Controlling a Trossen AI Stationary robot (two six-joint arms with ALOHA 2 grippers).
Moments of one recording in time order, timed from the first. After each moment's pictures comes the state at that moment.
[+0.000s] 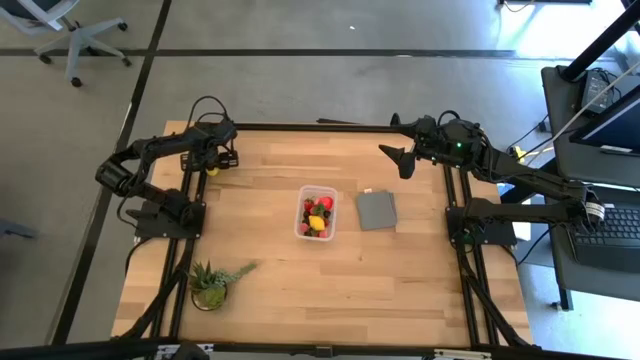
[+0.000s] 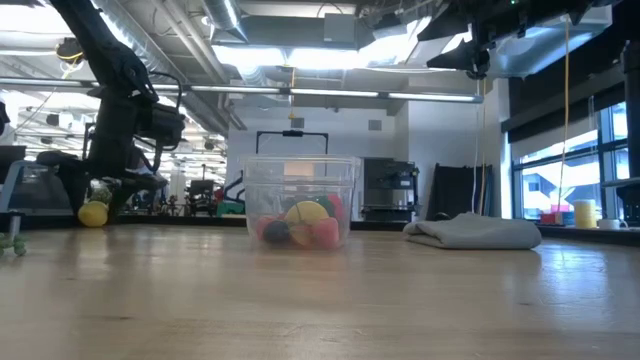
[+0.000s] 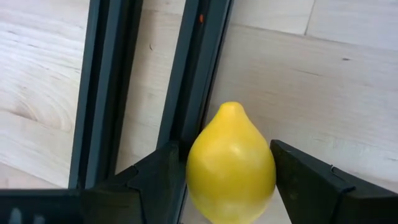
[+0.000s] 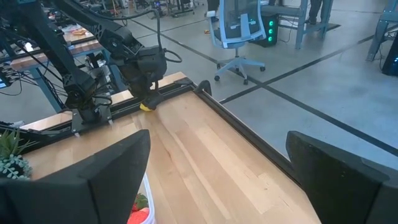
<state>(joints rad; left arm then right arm) 1.04 1.39 0.62 -0.78 -0.30 -0.77 -0.44 0.86 0.78 -0.11 0.01 0.15</state>
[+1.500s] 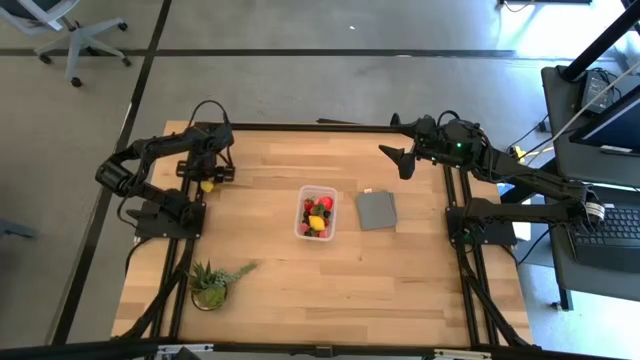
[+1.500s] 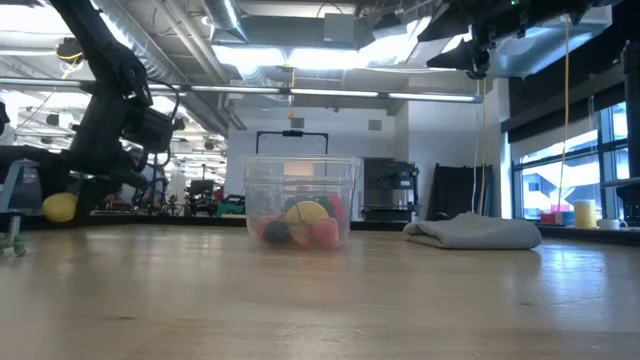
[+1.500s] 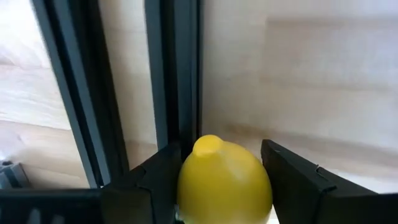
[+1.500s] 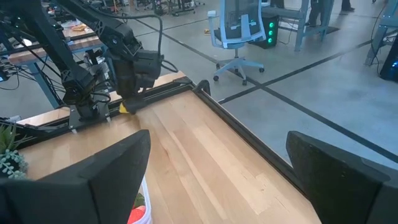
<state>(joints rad) 1.04 1.39 0.62 -0.98 -0.11 -0.60 -0.44 0.86 0.78 -0.12 0.01 0.12</state>
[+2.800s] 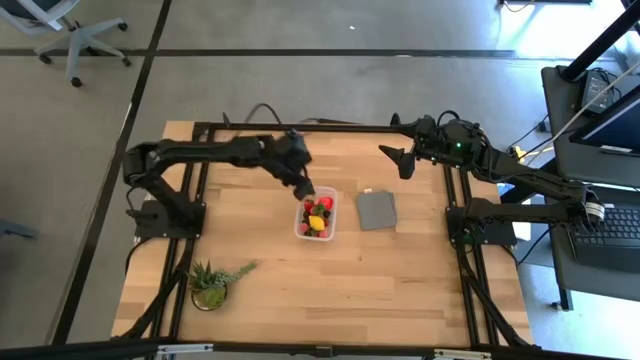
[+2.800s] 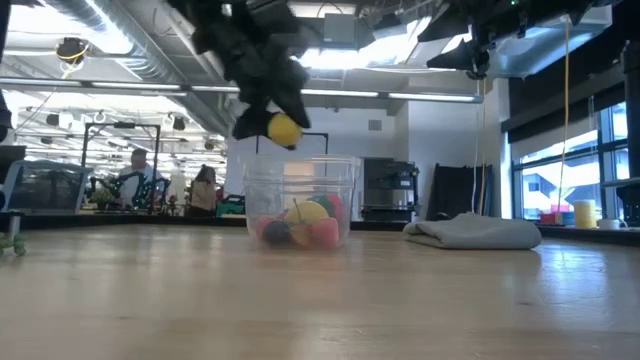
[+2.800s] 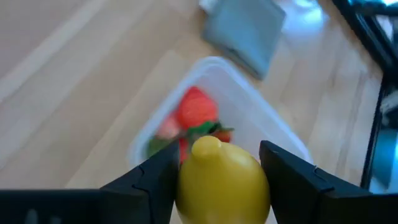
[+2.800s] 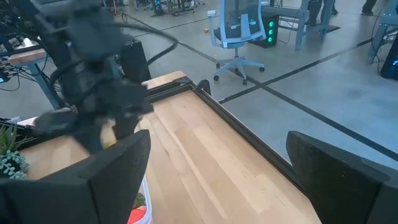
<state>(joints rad) 0.33 1.56 1.14 -0.50 0.31 -0.48 -0.44 0.86 0.78 -0.12 0.01 0.13</state>
